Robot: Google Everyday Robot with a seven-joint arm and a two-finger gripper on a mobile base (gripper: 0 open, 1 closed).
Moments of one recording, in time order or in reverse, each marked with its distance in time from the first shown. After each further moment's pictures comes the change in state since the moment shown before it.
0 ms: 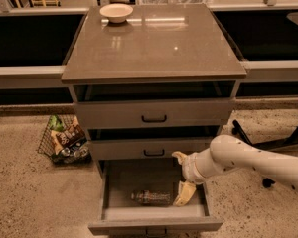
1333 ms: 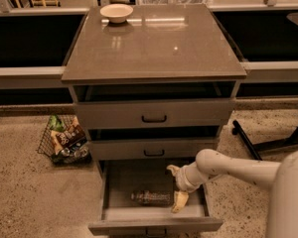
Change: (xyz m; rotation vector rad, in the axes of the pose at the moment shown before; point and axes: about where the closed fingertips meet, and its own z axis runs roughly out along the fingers) arm 0.081 -0.009 0.120 -0.091 0.029 -0.044
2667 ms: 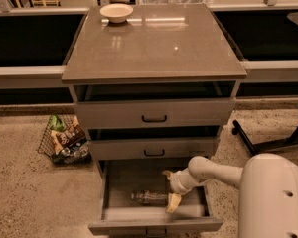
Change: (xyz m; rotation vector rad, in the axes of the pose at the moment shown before) arm 0.047 -0.028 0.094 -0.010 -0.035 0.026
